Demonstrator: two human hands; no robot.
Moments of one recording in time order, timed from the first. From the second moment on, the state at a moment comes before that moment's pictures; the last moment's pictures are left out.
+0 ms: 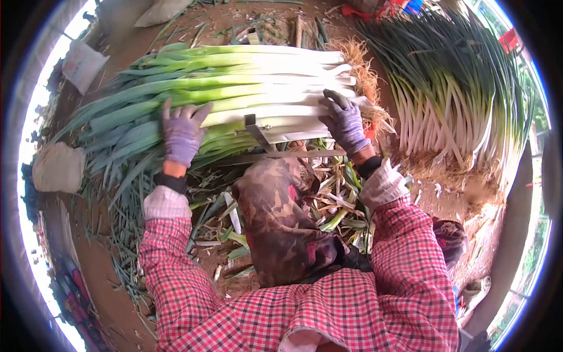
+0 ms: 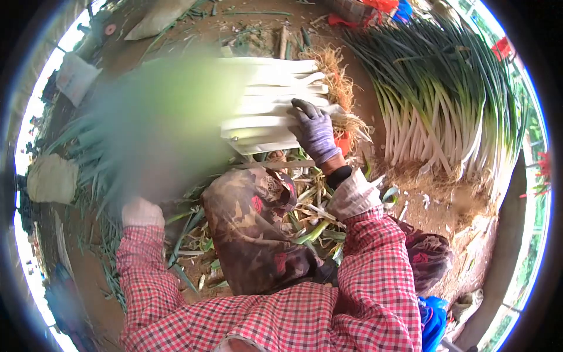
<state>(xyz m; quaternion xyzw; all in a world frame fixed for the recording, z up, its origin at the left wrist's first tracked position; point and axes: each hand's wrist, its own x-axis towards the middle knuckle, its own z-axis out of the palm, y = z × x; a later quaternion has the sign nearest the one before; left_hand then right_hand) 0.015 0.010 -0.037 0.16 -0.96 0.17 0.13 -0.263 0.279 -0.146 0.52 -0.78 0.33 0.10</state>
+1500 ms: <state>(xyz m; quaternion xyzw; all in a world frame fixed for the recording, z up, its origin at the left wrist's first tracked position) -0.188 0.265 0.000 -0.14 -0.98 -0.08 0.12 -0.469 0.655 -0.261 0.00 -0.96 -0.04 -0.28</state>
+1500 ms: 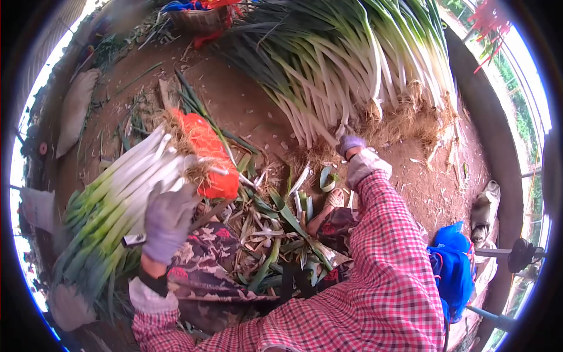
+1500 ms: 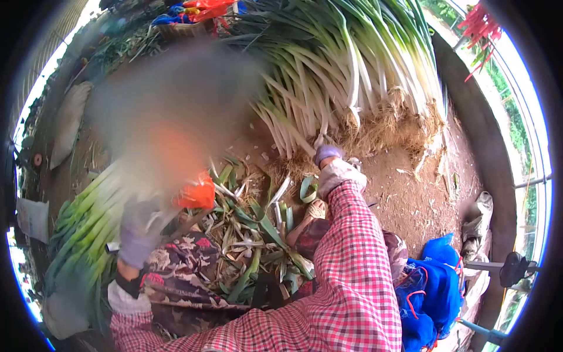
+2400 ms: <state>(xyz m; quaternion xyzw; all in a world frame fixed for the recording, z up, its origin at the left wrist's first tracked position) -0.206 0.294 -0.113 -0.20 -0.94 -0.12 -0.26 -0.352 0.560 -0.307 -0.07 -0.73 0.51 -0.45</state>
